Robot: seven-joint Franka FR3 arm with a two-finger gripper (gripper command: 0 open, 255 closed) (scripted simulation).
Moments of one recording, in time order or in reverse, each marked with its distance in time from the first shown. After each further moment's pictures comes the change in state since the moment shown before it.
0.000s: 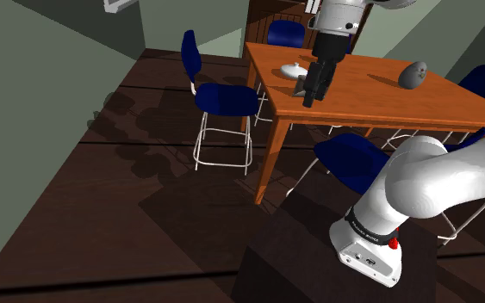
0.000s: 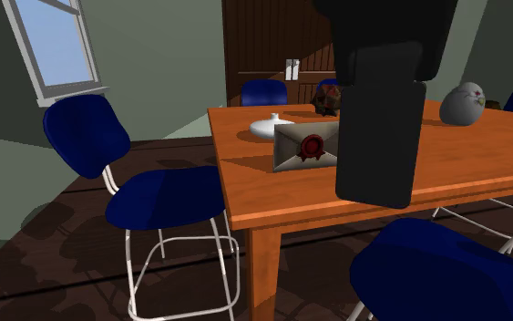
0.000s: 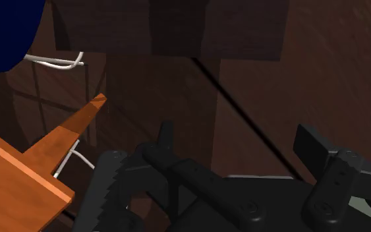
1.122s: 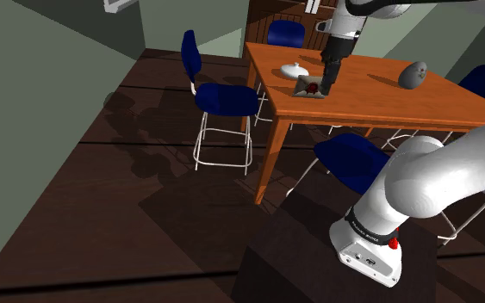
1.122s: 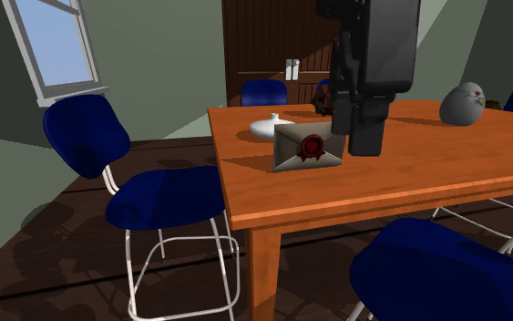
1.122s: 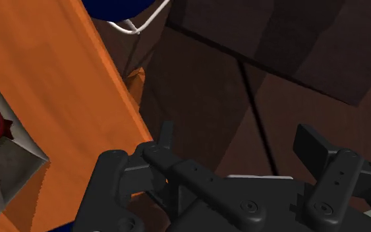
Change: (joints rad) arm -0.008 0.199 -0.370 0.106 -0.273 0.138 -0.634
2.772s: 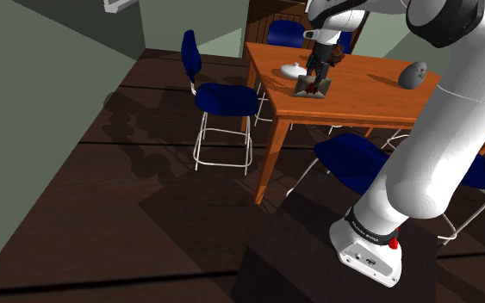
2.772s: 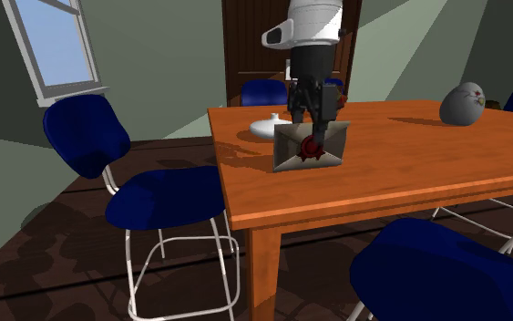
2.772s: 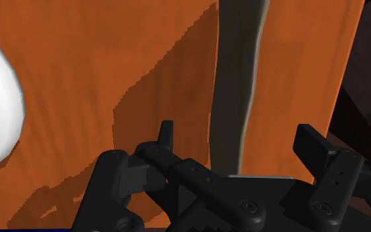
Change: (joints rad) arm 0.047 0.696 -0.367 0.443 0.273 0.240 -0.867
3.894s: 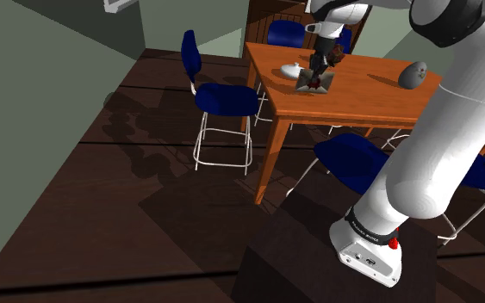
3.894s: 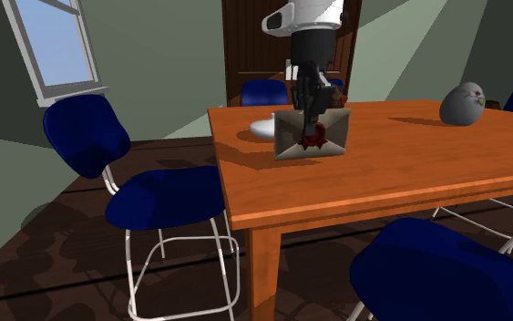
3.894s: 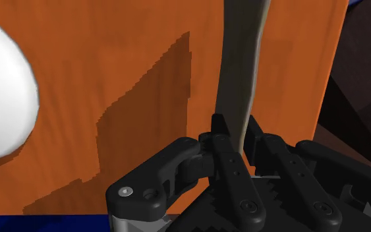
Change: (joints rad) arm 0.003 -0.015 -0.002 0.044 -0.012 -0.054 0.009
